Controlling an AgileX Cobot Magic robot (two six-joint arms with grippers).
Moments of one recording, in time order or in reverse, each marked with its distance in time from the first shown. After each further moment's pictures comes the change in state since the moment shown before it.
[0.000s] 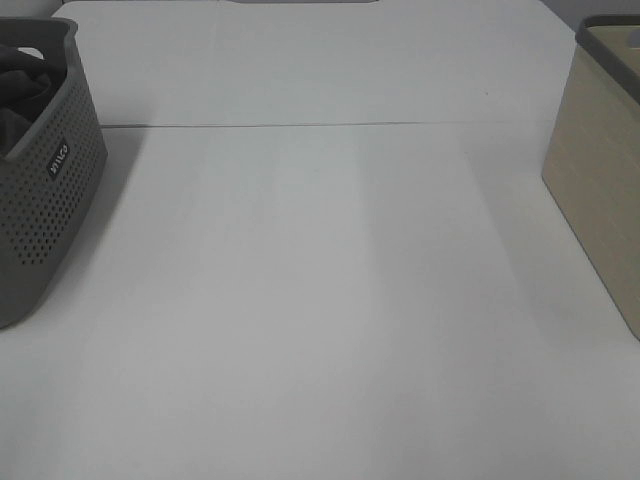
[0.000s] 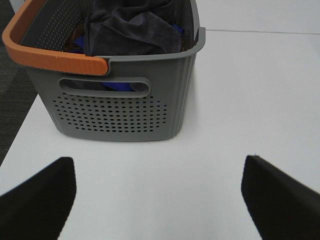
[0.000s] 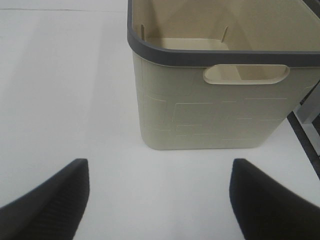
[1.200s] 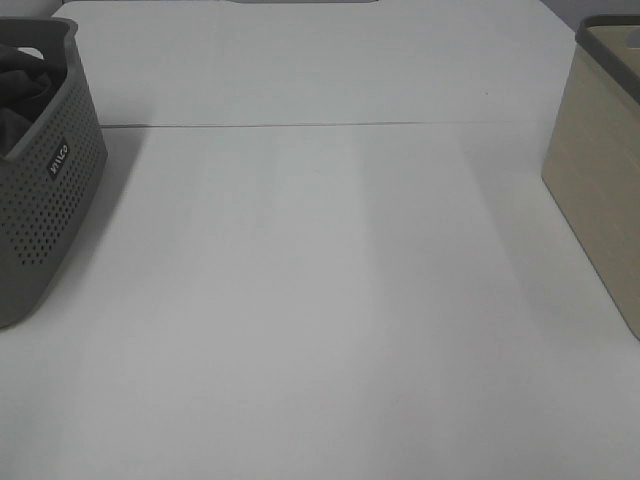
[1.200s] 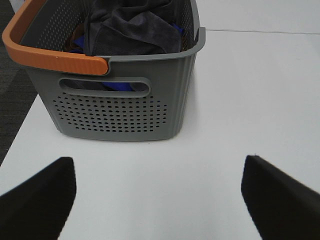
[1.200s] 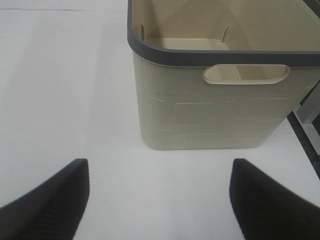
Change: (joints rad) left arm 0.000 0.000 0.000 0.000 0.001 0.000; right arm 0.000 0.000 0.000 0.000 0.000 0.000
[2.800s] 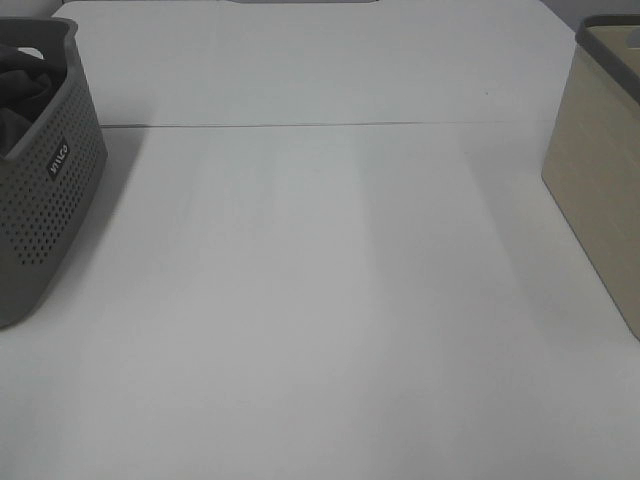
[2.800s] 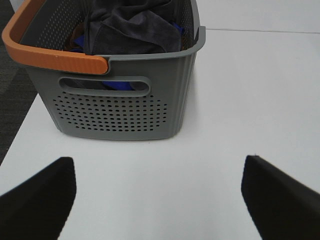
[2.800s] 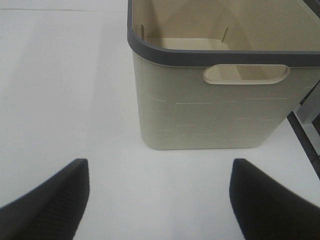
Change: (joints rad) left arm 0.000 0.000 0.000 0.000 0.002 0.000; right arm 0.000 0.000 0.000 0.000 0.000 0.000
